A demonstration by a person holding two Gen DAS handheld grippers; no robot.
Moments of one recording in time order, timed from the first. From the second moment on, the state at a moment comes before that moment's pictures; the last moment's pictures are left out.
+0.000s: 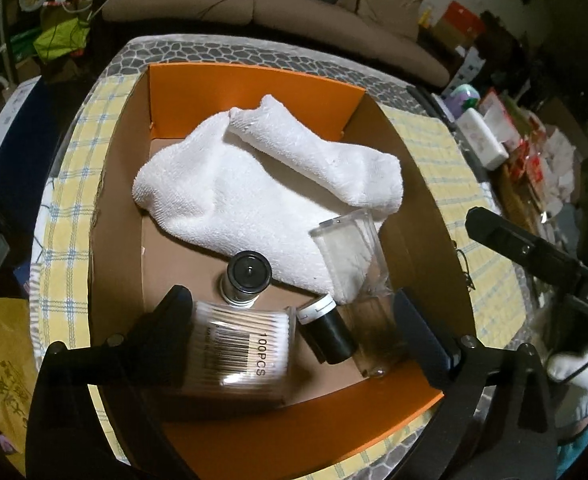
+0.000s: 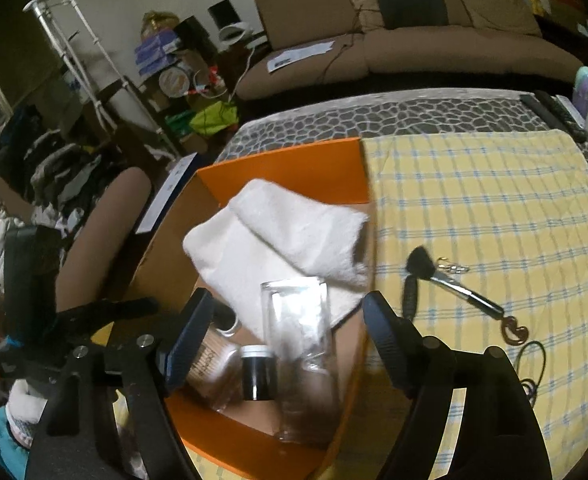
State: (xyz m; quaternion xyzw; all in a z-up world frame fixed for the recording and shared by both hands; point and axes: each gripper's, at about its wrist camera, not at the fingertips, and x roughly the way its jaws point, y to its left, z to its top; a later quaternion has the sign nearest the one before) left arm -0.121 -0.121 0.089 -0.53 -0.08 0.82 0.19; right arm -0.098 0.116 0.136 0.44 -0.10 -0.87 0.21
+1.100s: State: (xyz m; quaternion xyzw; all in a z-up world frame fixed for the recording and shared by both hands) left arm -0.107 -0.091 0.096 -0.52 -0.09 0.82 0.22; right arm -0.091 0.275 0.136 0.43 -0.10 -0.89 0.07
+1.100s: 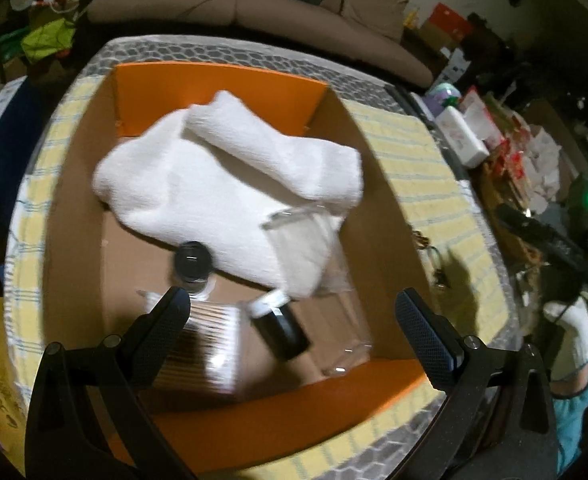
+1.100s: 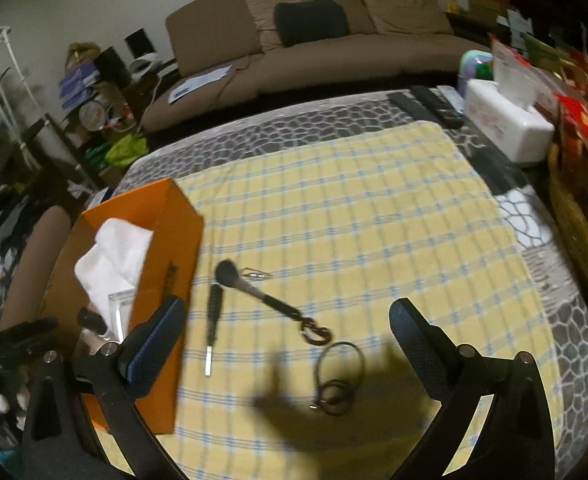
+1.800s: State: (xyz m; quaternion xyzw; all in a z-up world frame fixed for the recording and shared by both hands) left arm -0.052 0.120 0.120 -0.50 0.00 0.80 0.32; right arm -0.073 0.358 0.148 0.41 -0.18 -0.89 0.04
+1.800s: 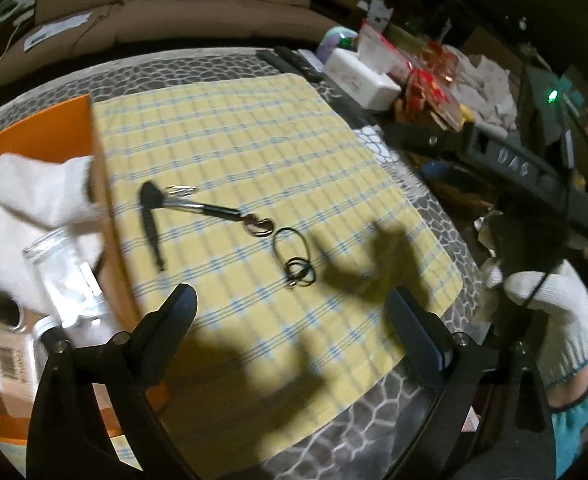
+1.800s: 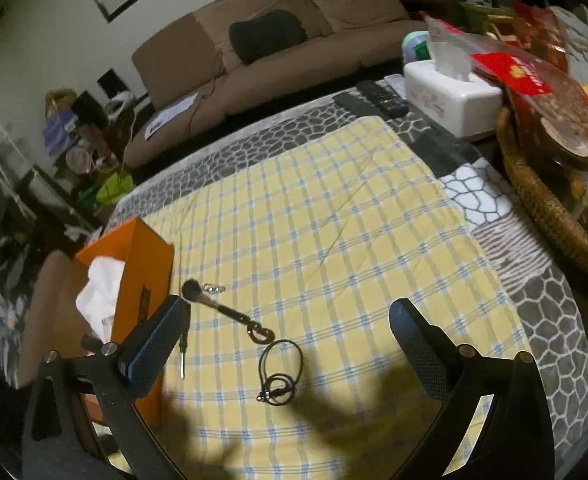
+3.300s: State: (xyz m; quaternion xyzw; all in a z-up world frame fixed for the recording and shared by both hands) left arm -0.082 0.086 0.150 -0.47 -0.05 0.82 0.32; right arm -0.100 0.311 0.103 0.46 -0.14 -0.87 0.10
